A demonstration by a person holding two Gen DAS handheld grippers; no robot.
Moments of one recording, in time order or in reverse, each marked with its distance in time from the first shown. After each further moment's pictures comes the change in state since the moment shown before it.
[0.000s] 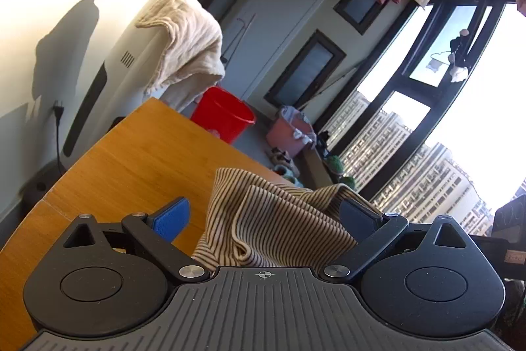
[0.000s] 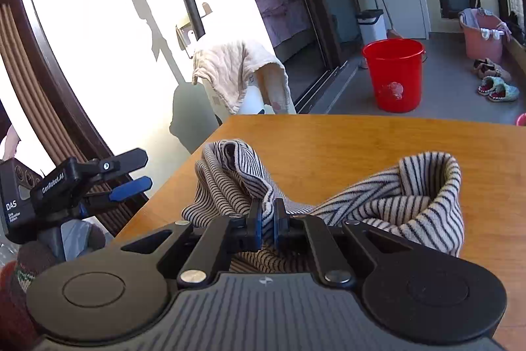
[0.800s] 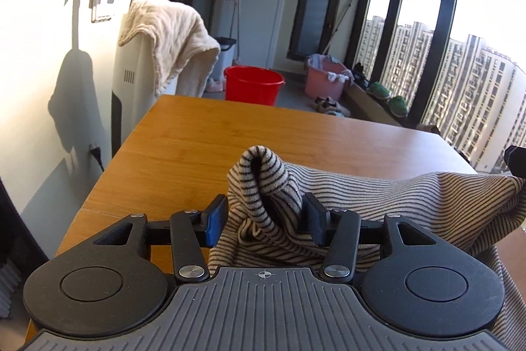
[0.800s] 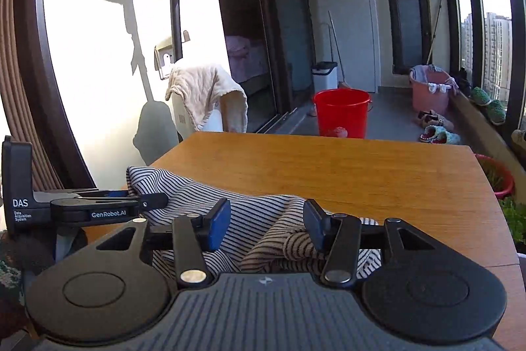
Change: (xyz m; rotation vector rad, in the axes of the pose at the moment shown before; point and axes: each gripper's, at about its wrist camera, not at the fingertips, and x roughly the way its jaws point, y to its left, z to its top) left arm 0.000 -0.042 -0.054 0.426 0.140 0.233; right arm -0.057 0.025 -0.058 -0.104 -0.189 -0.271
